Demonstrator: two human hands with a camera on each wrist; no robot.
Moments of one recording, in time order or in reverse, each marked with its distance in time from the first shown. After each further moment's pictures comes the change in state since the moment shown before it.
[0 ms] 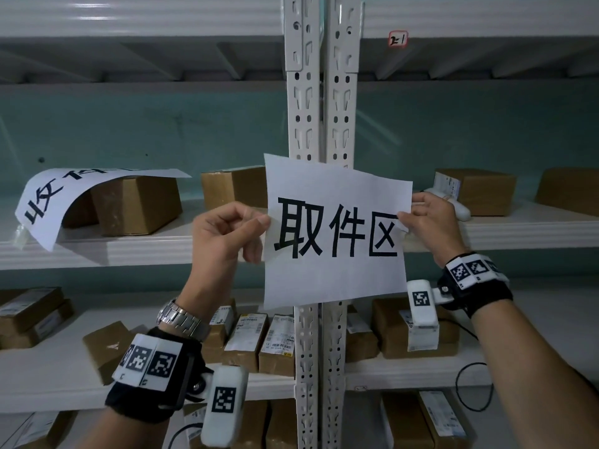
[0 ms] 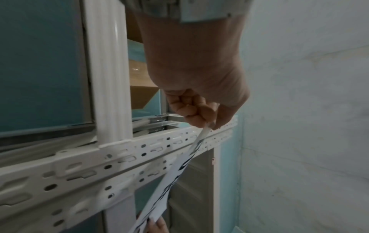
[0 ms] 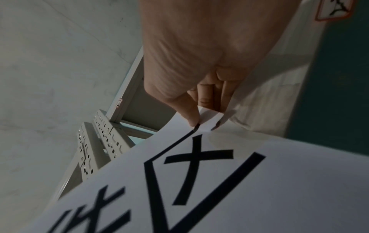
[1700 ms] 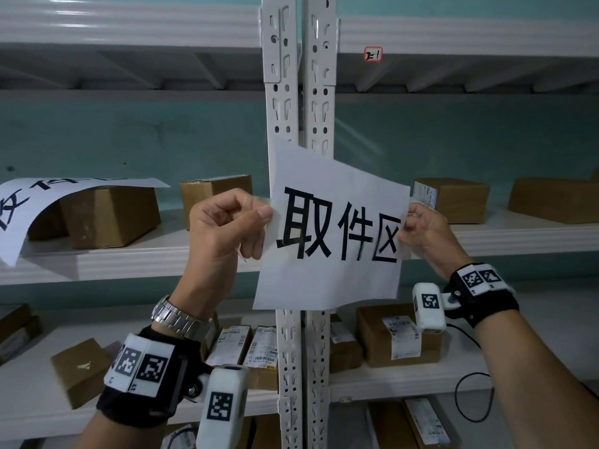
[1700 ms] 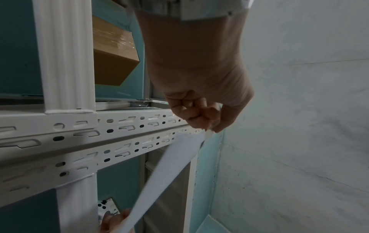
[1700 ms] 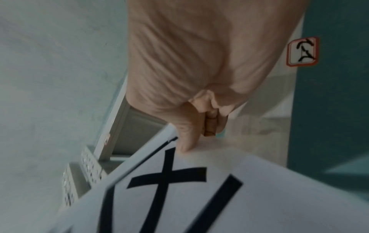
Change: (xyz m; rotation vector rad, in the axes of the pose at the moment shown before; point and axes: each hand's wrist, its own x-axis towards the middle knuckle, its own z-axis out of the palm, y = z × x) left_hand 0.016 0.016 0.034 -0.159 -0.106 0.078; right_hand -0.009 -0.004 -0.039 0.166 -0.255 0.039
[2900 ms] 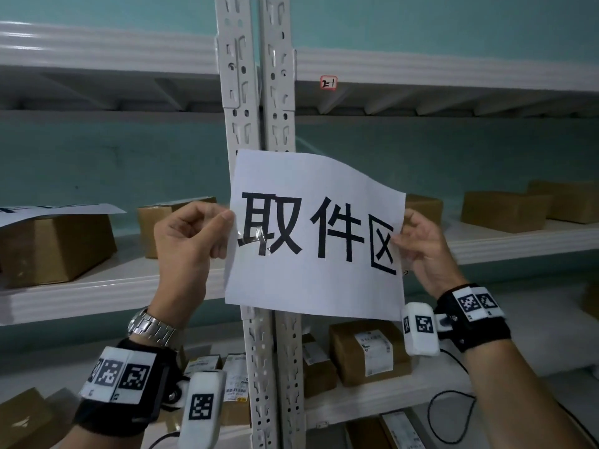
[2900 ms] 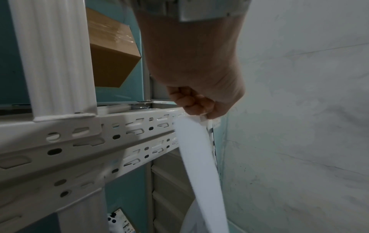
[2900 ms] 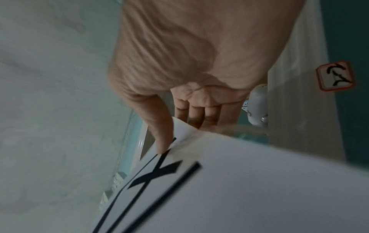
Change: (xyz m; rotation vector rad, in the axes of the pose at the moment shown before) left_hand 0.028 -0.027 0.002 0.116 0.164 0.073; right_hand -0.020 -0.015 -0.030 0.302 0.108 -0.143
